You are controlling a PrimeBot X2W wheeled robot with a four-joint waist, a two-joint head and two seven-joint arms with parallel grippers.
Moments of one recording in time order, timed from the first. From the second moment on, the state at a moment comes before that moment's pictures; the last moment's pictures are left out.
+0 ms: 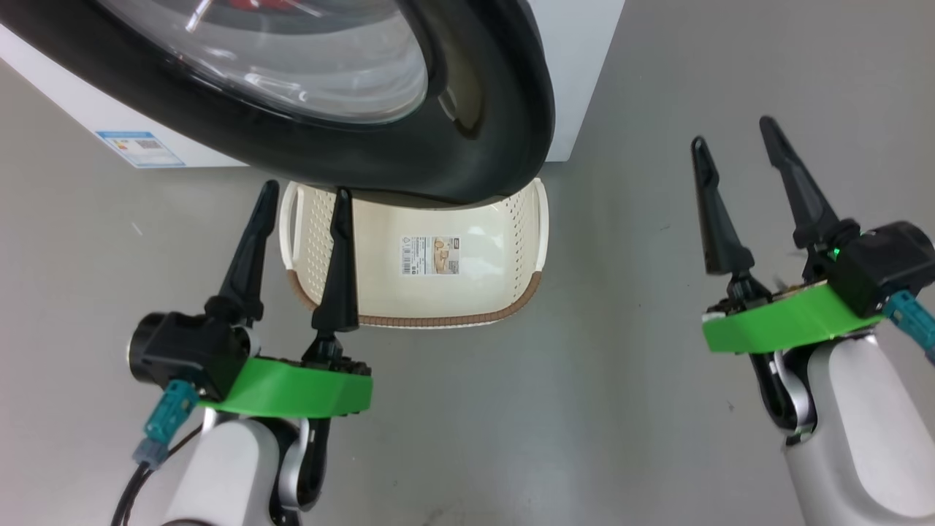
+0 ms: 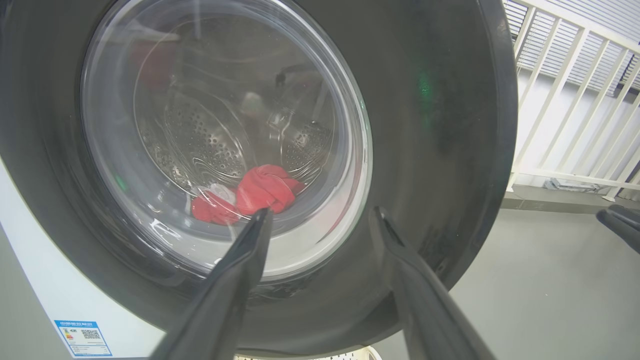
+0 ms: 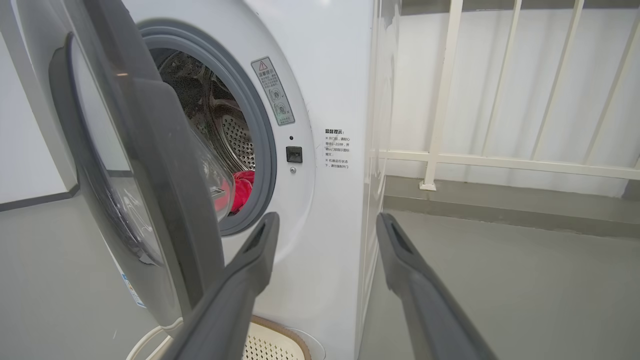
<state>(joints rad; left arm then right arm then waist) -0.41 0.03 -0.21 0.09 -0.28 0.06 -0.25 -0.40 -0.06 0.03 0.16 0.18 0.13 -0.26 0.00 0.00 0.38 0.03</state>
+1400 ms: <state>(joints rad) -0.39 0.03 -0.21 0.08 -0.27 0.06 -0.25 -0.42 -0.06 0.15 0.29 0.82 0.13 -0.25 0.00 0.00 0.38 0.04</state>
